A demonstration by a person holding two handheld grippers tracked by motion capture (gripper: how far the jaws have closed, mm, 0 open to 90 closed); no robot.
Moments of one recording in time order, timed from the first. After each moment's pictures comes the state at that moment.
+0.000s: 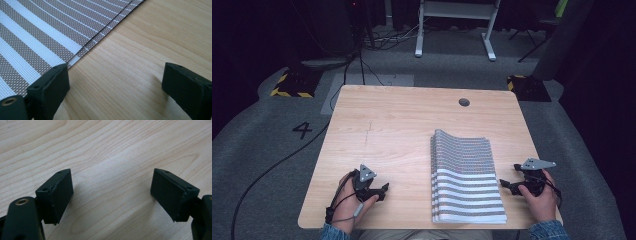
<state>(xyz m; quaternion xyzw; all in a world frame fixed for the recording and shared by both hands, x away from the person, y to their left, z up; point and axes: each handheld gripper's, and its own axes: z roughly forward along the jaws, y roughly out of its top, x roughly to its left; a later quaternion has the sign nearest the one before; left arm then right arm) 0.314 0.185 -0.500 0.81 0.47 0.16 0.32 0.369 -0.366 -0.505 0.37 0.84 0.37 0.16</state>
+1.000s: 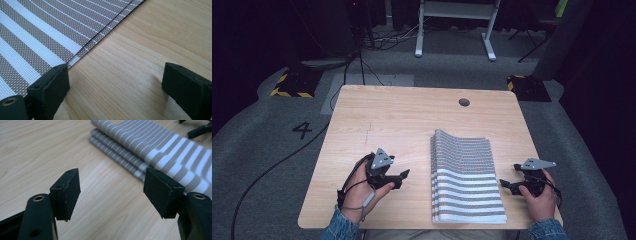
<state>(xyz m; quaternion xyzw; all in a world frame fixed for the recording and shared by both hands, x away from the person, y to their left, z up) 0.324 0.128 -0.421 0.82 0.36 0.14 0.43 0.370 -0.367 -0.504 0.37 0.84 0.36 0.16</state>
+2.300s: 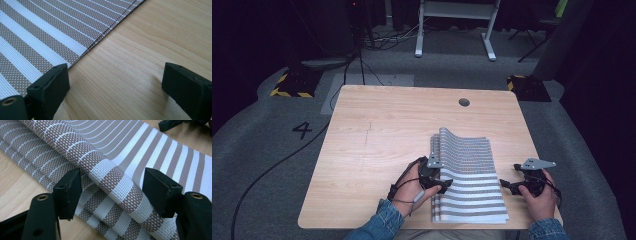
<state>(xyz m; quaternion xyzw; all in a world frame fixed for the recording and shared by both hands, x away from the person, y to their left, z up) 0.349 0.012 -0.467 0.85 0.32 0.05 0.41 0.370 -0.366 -0.505 0.37 0.84 0.37 0.16</state>
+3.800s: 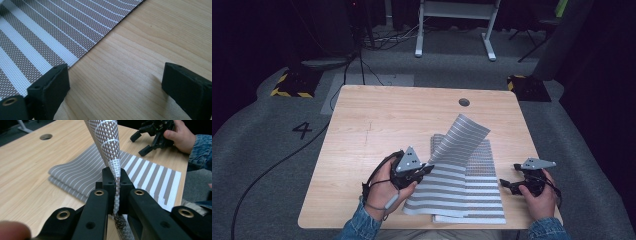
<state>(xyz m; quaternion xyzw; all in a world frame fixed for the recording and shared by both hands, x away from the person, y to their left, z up) 0.309 0.084 -0.378 0.84 0.25 0.13 0.47 0.371 -0.367 -0.504 0.37 0.84 0.36 0.16</state>
